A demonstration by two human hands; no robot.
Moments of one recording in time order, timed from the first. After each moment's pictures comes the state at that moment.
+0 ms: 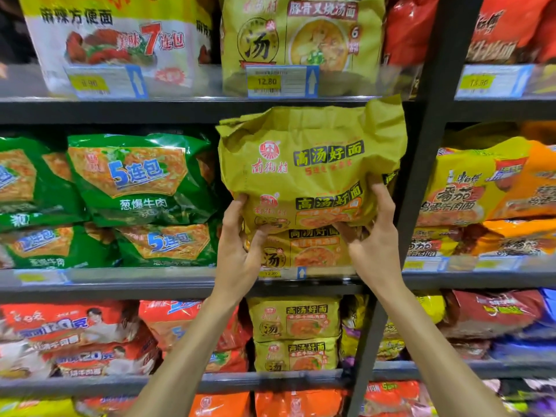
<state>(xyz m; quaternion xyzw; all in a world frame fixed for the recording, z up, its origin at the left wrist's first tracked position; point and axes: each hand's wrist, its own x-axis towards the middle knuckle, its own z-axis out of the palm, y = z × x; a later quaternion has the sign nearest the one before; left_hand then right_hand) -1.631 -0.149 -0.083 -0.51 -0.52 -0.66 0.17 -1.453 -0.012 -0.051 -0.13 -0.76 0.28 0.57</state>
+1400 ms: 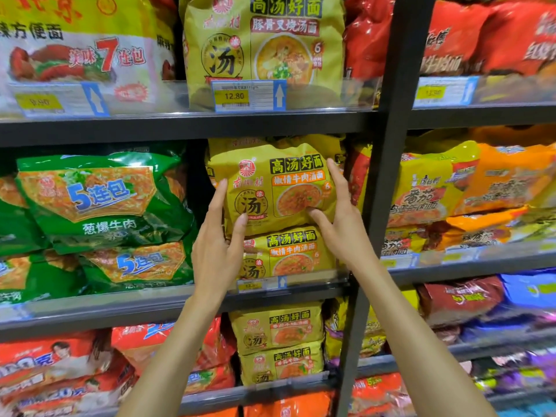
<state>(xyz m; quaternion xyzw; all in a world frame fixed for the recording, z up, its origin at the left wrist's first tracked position) -1.630 -0.142 -0.046 -0.48 -0.66 -0.55 0.19 -1.463 -0.001 -0.013 -0.19 -0.82 0.29 0.45</state>
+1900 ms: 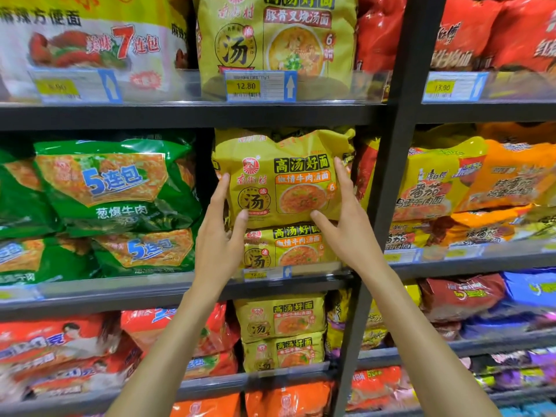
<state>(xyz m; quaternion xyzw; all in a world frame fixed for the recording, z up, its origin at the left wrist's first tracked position) -1.633 -0.154 -0.048 -0.49 -0.63 -0.59 0.13 -1.453 -0.021 -0.017 -0.20 -0.83 0.25 0.45</state>
